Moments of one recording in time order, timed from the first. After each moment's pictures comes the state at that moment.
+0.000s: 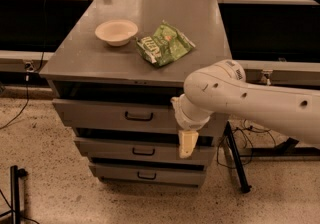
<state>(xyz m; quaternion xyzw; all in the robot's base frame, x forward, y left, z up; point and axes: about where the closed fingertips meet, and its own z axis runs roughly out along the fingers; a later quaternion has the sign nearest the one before) 0.537 -0.062 0.686 -0.75 0.64 -0.04 0.18</state>
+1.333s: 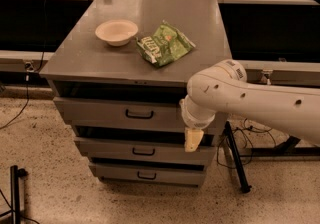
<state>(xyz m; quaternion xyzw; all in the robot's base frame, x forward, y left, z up) 0.553 -0.092 0.670 -0.72 0.67 -0.06 0.16</state>
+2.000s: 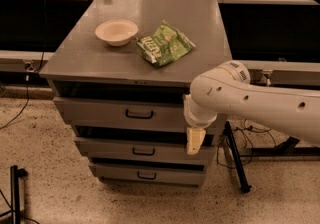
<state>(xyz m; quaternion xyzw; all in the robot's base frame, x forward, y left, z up) 0.559 -0.095 0.673 -0.71 0.68 -0.07 0.17</state>
